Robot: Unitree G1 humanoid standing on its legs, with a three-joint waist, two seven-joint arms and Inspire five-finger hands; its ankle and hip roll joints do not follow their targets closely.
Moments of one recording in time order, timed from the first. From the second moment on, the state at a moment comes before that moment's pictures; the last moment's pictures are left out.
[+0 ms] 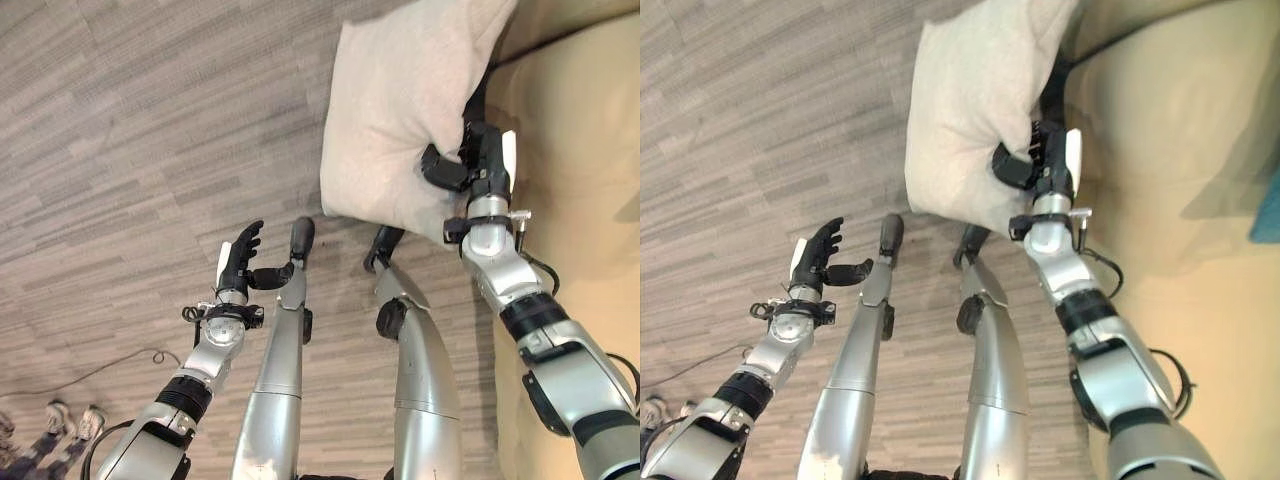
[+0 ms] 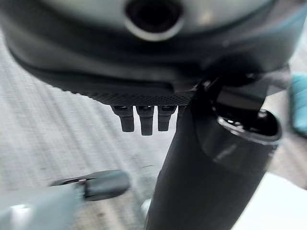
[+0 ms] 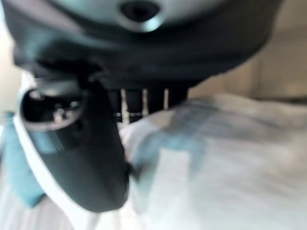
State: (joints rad) left arm -0.44 0.40 -0.37 0.57 -0.29 -0.15 0.34; right arm -0.84 -0.58 0.41 0.62 0.24 -0.10 -0.48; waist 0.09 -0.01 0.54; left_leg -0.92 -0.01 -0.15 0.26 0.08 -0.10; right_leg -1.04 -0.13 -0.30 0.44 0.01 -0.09
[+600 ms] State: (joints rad) left arm -0.19 0.35 -0.20 0.47 -0.46 -0.15 0.27; right arm -0.36 -0.71 0.30 0.20 -0.17 -0.07 -0.28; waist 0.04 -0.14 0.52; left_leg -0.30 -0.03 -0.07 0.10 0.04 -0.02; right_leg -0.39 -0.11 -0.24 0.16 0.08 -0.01
